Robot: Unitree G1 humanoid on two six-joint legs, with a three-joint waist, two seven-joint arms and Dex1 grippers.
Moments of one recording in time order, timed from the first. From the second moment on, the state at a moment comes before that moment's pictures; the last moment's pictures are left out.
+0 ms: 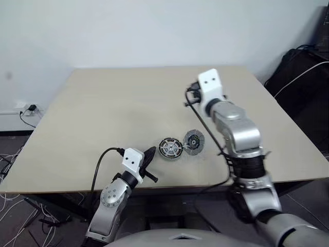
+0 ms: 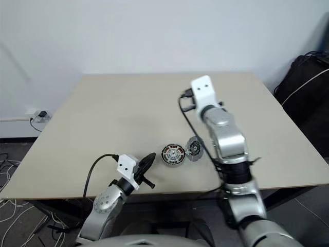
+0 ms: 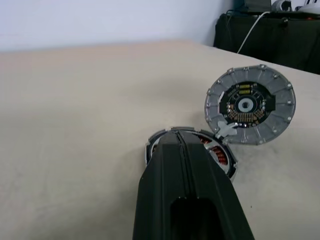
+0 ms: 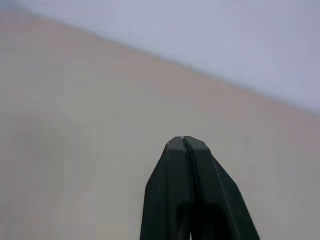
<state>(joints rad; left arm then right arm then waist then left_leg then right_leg) 0.23 0.10 -0.26 -0.09 -0.09 -0.10 -0.40 -0.55 -0.35 0.08 -0.18 -0.07 0.92 0.22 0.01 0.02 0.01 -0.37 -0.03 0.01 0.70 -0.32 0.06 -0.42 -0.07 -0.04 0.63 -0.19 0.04</state>
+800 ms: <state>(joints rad) 0.20 0.11 -0.24 0.03 -0.09 -0.17 -0.44 -0.25 -0.65 0.34 -0.30 -0.02 0.87 0.62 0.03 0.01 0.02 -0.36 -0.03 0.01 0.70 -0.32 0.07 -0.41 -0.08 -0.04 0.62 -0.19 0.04</state>
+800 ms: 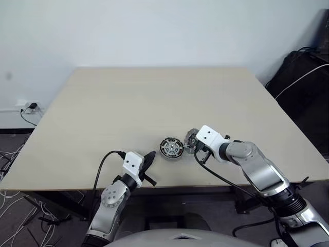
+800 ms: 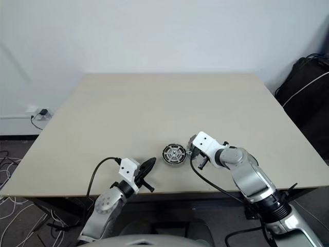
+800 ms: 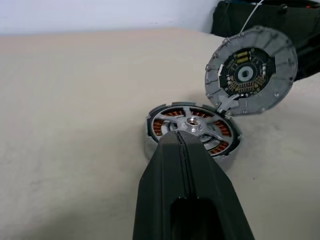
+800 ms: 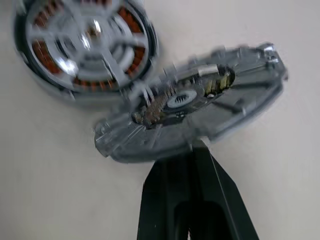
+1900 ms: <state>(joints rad) 0.21 0.12 -0.25 0.01 -0.09 -0.14 -0.44 -0.34 -0.39 0.38 -0.08 0.04 0.76 0.62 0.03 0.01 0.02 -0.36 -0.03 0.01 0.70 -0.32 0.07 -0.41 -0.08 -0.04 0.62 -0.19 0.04</state>
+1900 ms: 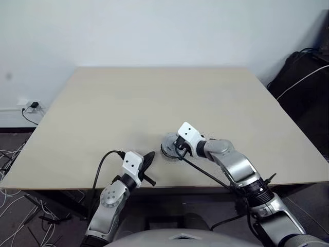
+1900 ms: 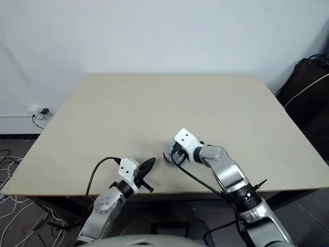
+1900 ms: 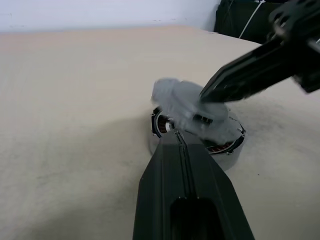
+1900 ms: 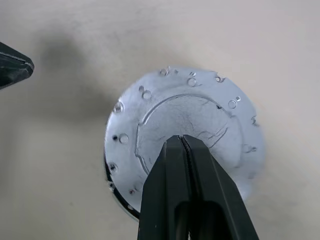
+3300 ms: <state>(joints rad) 0.22 0.14 -0.25 -0.05 -0.10 -0.10 -0.44 -0.29 -0.31 0.32 0.05 0.04 0.59 0.59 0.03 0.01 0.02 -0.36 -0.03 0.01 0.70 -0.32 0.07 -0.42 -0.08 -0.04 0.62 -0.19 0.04</state>
